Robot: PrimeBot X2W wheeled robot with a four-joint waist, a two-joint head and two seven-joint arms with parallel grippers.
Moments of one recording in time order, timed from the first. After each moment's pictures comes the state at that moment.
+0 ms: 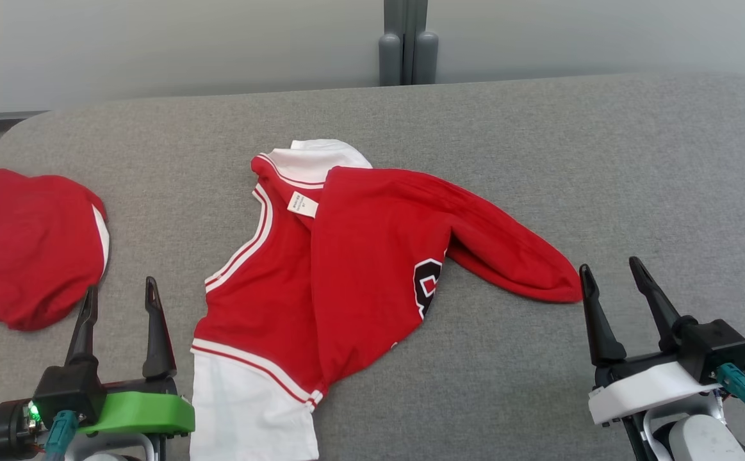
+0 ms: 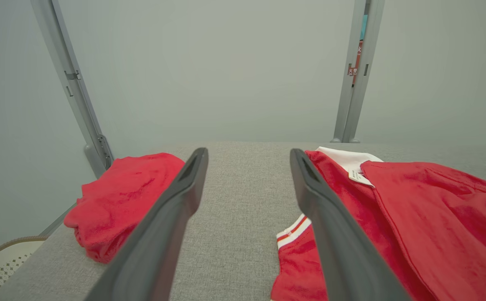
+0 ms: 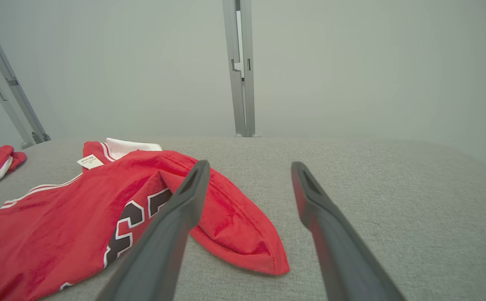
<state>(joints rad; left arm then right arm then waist) -0.03 0.07 0.04 0.10 -0.12 0.00 -0.26 -0.02 -0.13 0.06 0.10 0.17 0.13 -0.26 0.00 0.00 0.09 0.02</state>
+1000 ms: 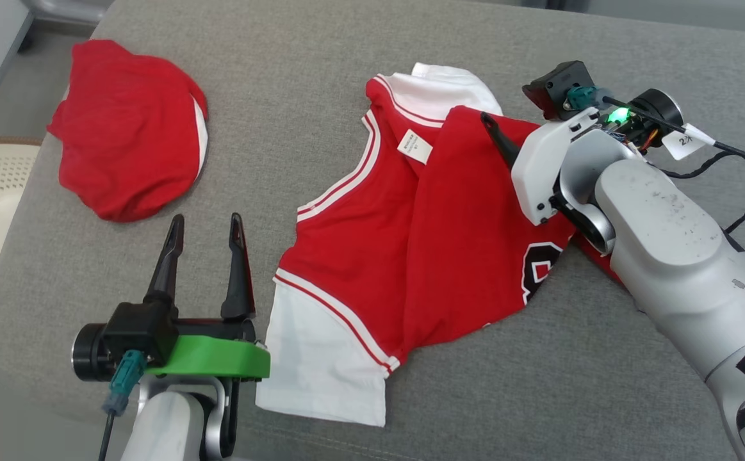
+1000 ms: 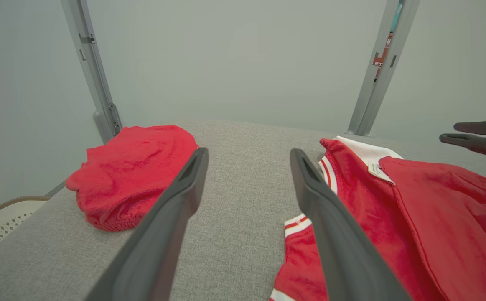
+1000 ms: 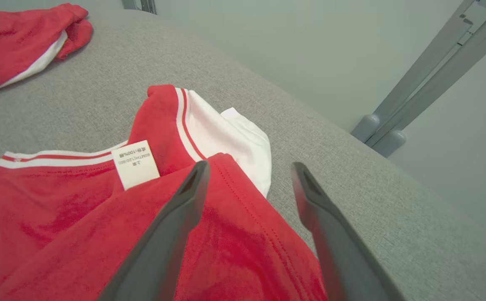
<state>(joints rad) -0.18 0.05 -0.19 0.11 -0.24 0.05 -0.26 -0.94 -0.26 0.66 0.75 0.37 0.13 0.10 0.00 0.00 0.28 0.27</state>
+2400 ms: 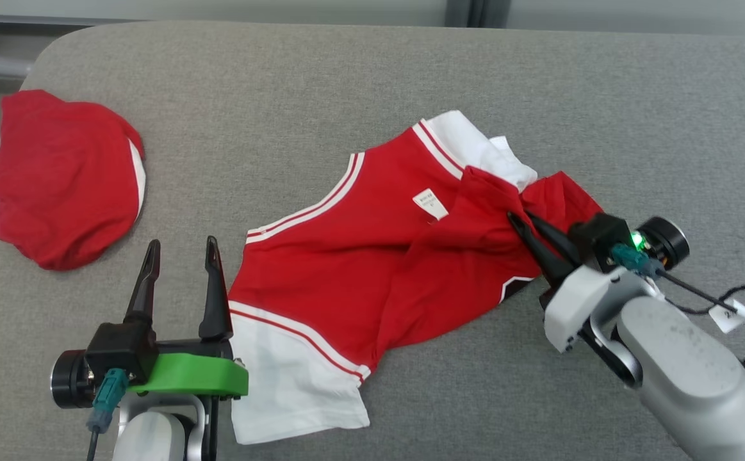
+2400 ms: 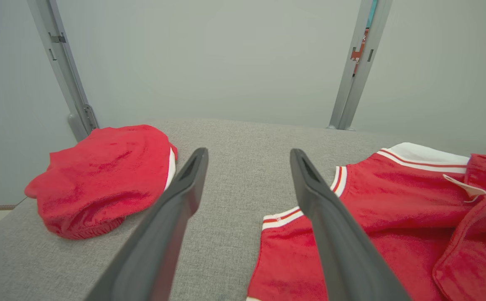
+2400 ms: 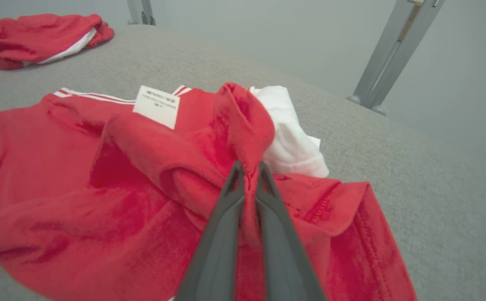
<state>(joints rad) -0.13 0.05 -0.12 0.13 -0.20 0.04 -0.26 -0.62 -0.38 0.72 0.59 0.43 0.13 -0.26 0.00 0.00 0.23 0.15</state>
